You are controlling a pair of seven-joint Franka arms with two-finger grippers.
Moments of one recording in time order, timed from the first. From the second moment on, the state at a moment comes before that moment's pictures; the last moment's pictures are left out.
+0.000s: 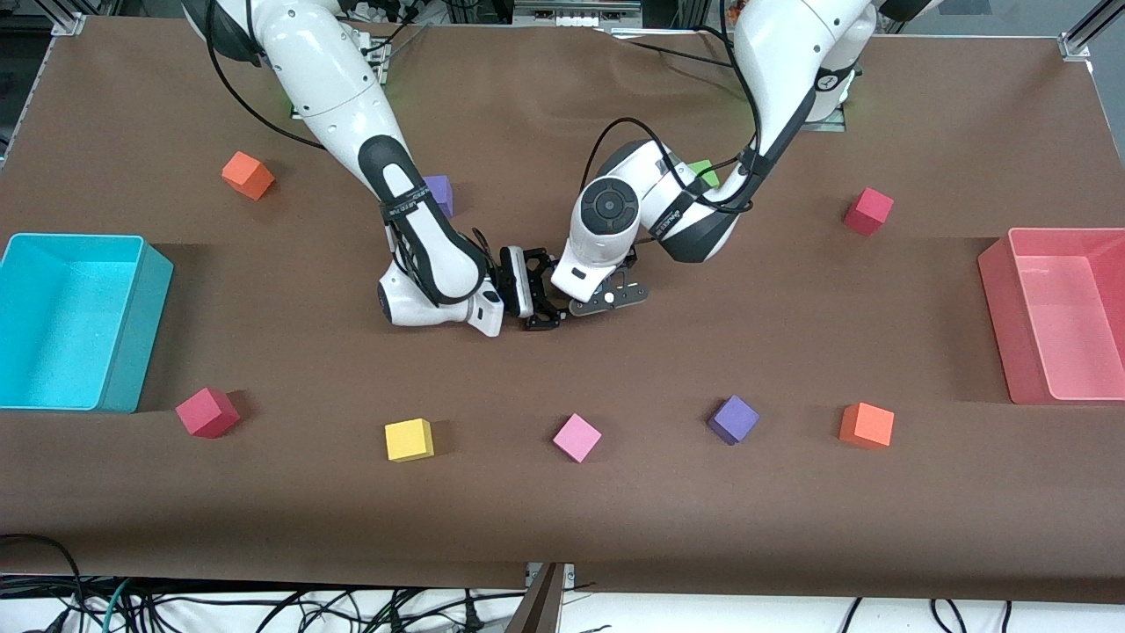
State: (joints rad) left arm -0.46 0.66 -0.33 -1.59 0.05 2.13 -1.03; right arm 0.56 0.87 0.03 -1.66 1.47 2.13 -2.23
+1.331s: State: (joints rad) left arm -0.36 0.36 -0.32 -1.30 0.05 1.44 -0.90; right arm 0.53 0.80 -0.30 -1.30 0.85 1.87 -1.56
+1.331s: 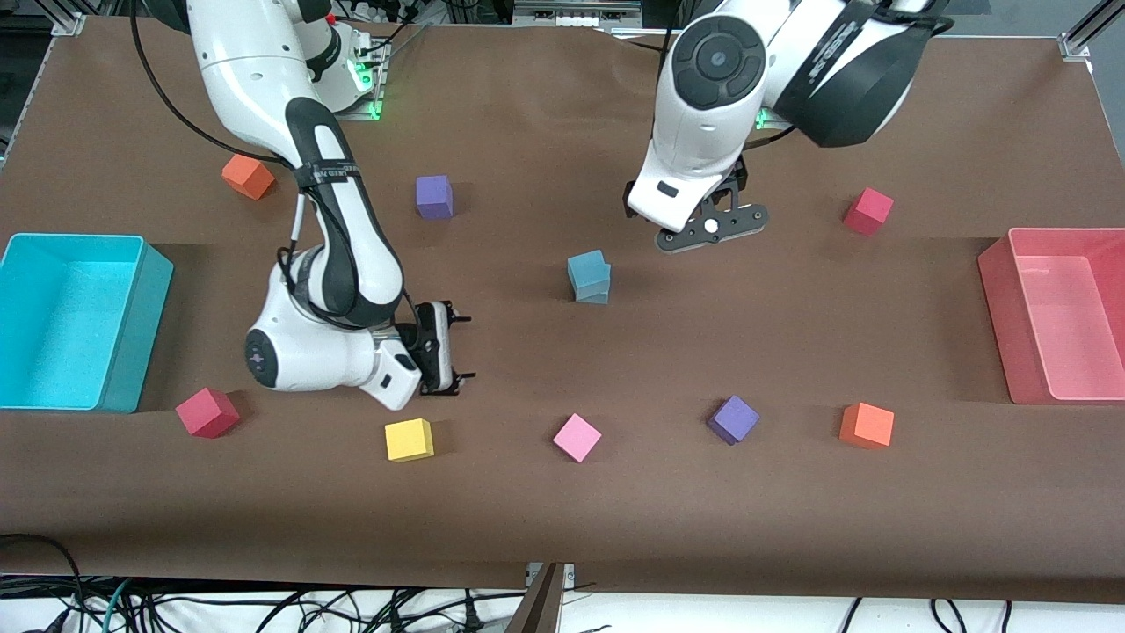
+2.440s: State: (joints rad) left arm -0.09 -0.01 0.01 -1.73 0.02 1.60 -0.01; right arm 0.39 0.68 -0.37 -1.33 0.41 1.96 -0.51
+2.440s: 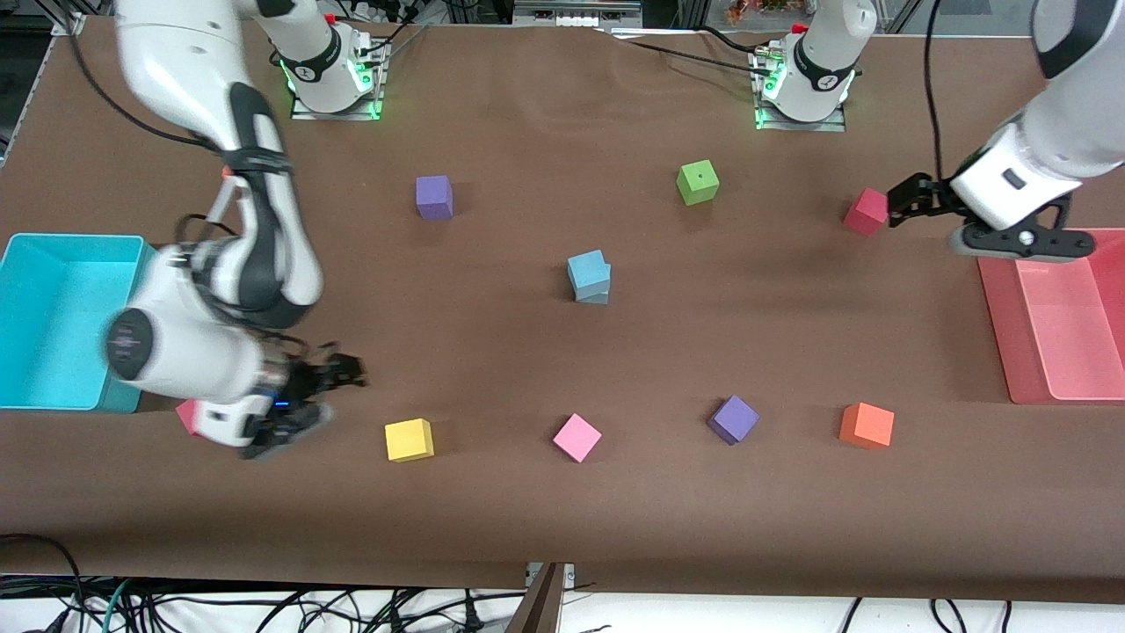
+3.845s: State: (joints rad) left arm 0.00 -0.06 -0.04 -1.71 0.02 1.63 -0.01; right arm -0.01 0.06 -0.07 -1.54 -0.01 1.58 -0.07
